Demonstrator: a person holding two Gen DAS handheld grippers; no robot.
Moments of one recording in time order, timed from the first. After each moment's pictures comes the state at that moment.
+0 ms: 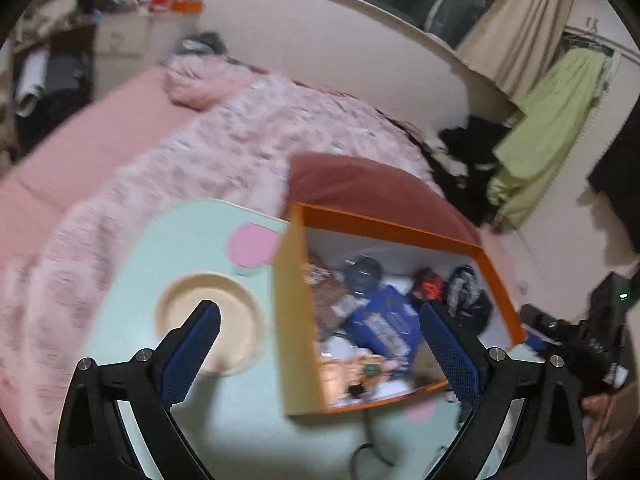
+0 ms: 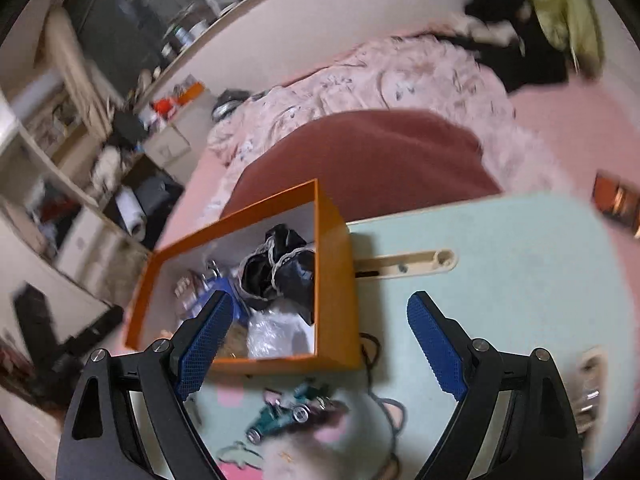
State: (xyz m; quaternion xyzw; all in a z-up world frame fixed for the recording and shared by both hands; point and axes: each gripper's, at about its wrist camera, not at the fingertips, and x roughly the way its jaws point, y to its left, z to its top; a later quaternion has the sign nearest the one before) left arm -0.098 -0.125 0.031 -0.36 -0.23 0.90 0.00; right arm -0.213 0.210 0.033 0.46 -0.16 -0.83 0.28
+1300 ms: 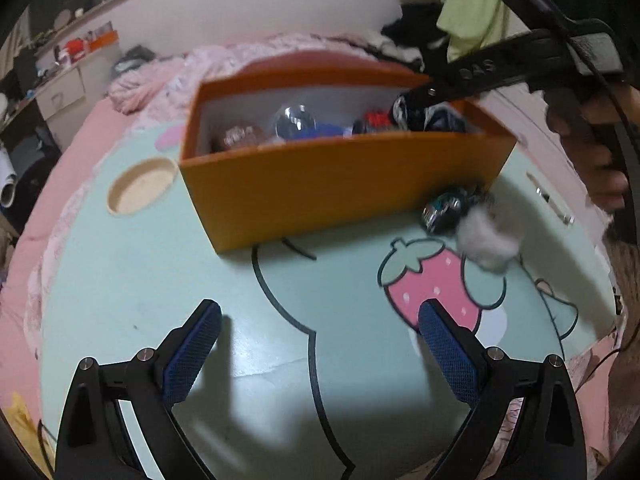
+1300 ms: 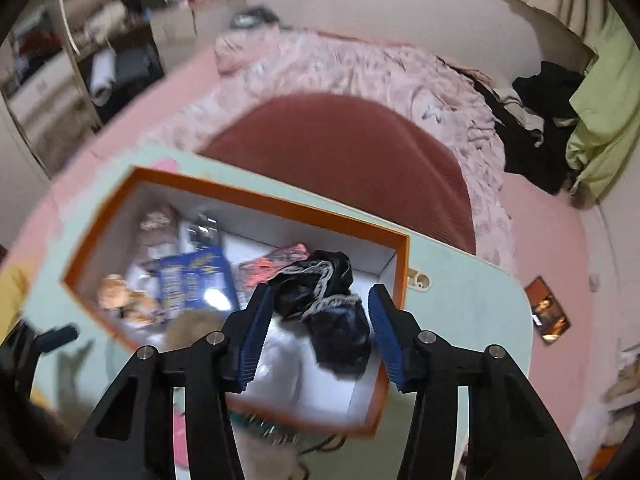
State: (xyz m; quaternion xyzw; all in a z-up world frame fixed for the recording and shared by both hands) left arm -0.007 -0.013 0.006 -0.46 -0.03 0.89 0.03; right arm -0.190 0.119 0.053 0.47 0.19 -0.83 0.23
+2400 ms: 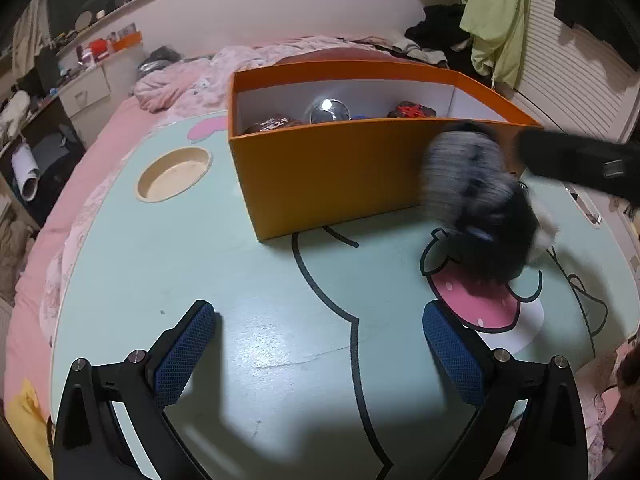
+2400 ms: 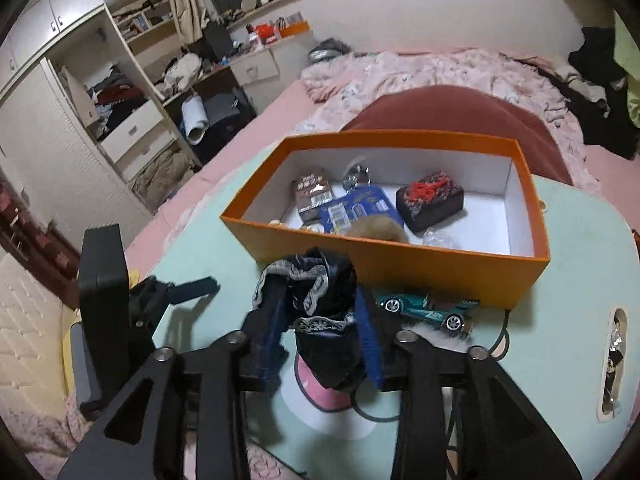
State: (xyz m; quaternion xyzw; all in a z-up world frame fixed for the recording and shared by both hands) left arm 0.003 -0.022 -0.001 -0.44 -0.01 0.90 -0.01; right arm -0.075 0.157 0.053 0.41 0.01 -0.82 0.39
